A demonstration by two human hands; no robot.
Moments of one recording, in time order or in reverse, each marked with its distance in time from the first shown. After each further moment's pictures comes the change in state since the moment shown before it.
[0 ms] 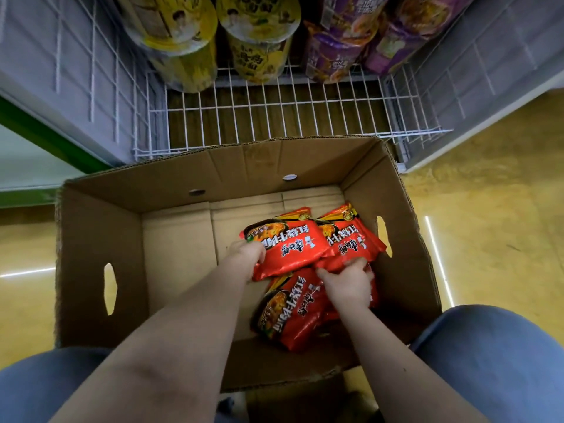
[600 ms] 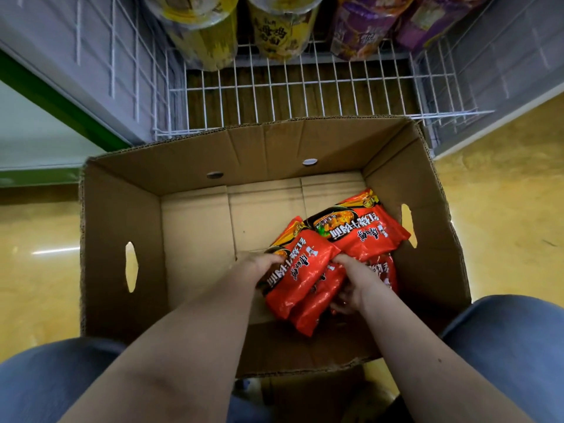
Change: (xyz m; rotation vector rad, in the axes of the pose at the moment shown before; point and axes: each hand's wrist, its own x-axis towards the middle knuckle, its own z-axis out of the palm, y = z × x) left_hand -0.003 -0.045 -0.020 0.175 -0.150 -0.080; right_hand 0.008 0.004 0.015 0.581 -0.478 0.398
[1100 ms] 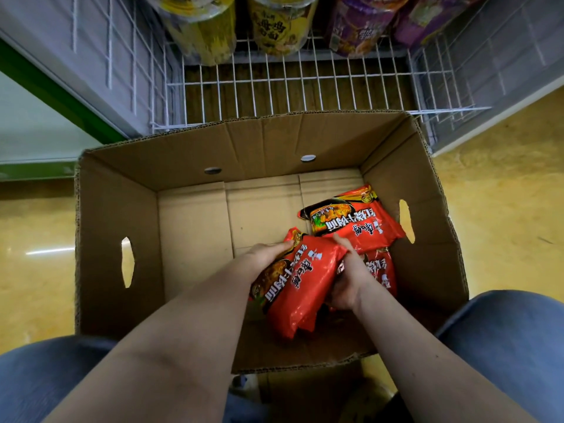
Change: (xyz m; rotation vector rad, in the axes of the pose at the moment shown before) left_hand -0.004 0.009 0.004 0.164 -0.079 0.111; right_hand -0.004 0.006 0.005 0.158 -0.240 0.074
